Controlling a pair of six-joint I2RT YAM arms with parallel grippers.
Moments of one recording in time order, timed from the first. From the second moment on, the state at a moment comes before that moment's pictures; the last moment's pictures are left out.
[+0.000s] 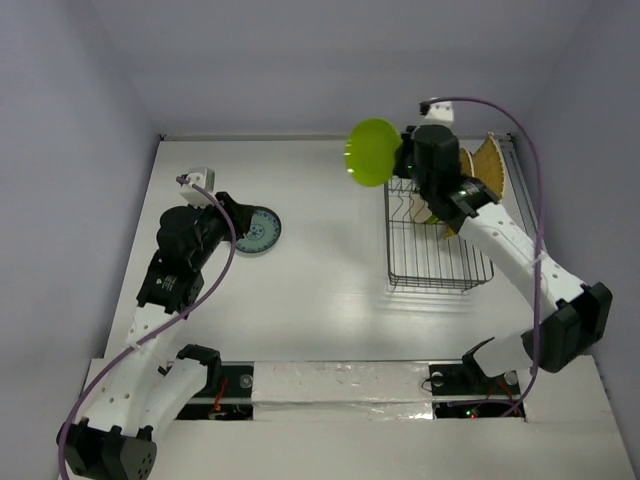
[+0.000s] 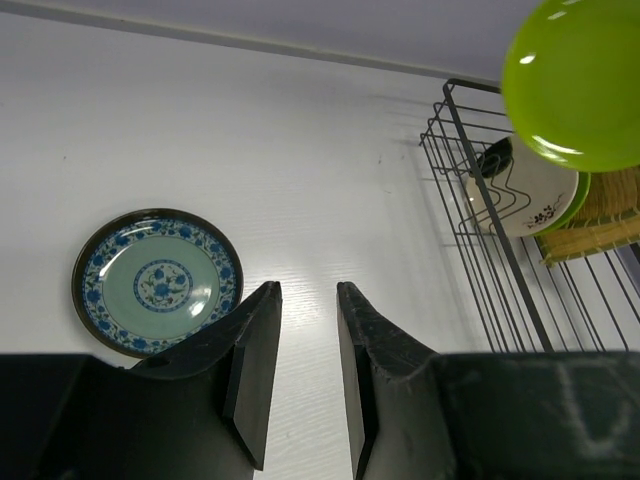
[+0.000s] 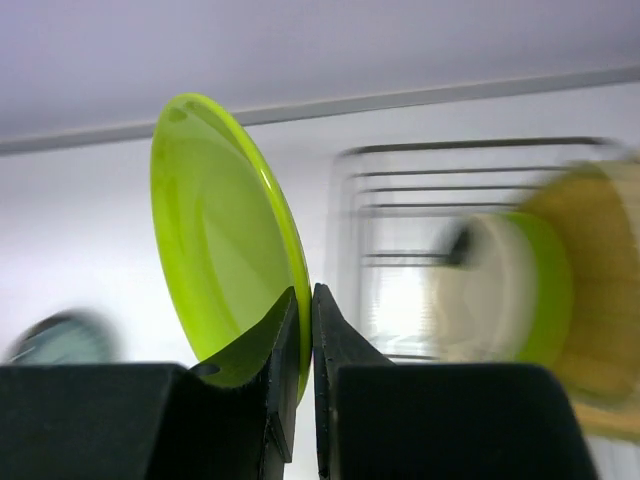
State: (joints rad) left arm -0.25 0.78 0.78 -0.18 0.11 -0.38; right arm 0.49 1.40 1.42 -0.33 0.44 0.31
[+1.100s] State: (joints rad) left arm -0.25 0.77 0.78 -0.18 0.12 -0.38; right arm 0.78 2.21 1.69 -0.04 -0.03 0.85
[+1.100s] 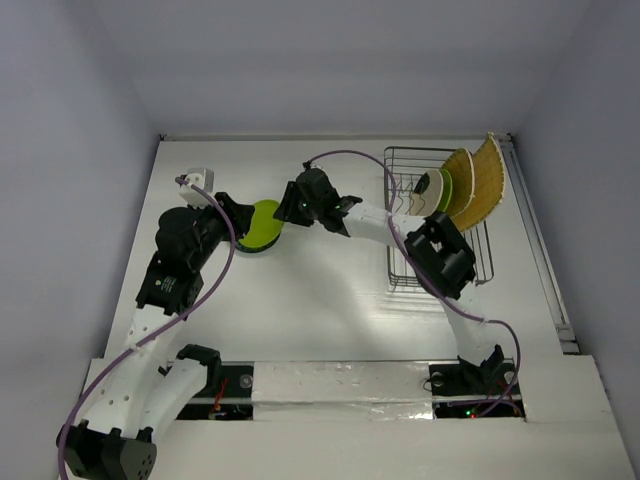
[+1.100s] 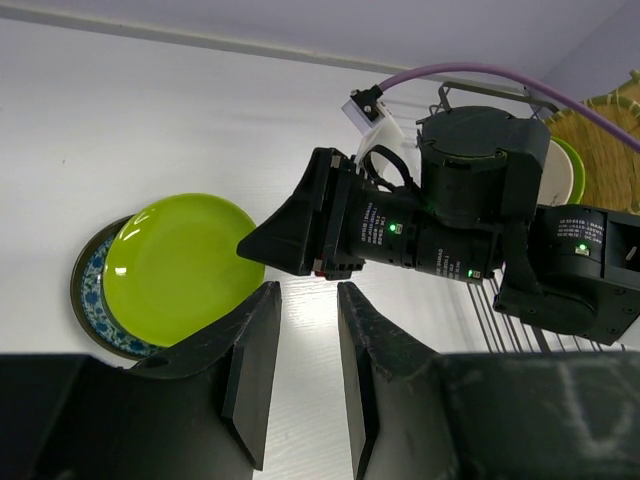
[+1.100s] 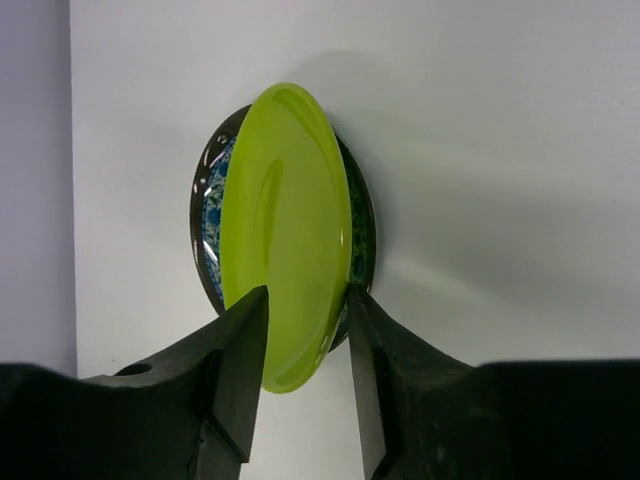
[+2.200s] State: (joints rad) left arm -0.25 0.77 0.78 -0.18 0.13 -0.38; right arm 0.29 1.57 1.31 -0.40 0.54 0.35
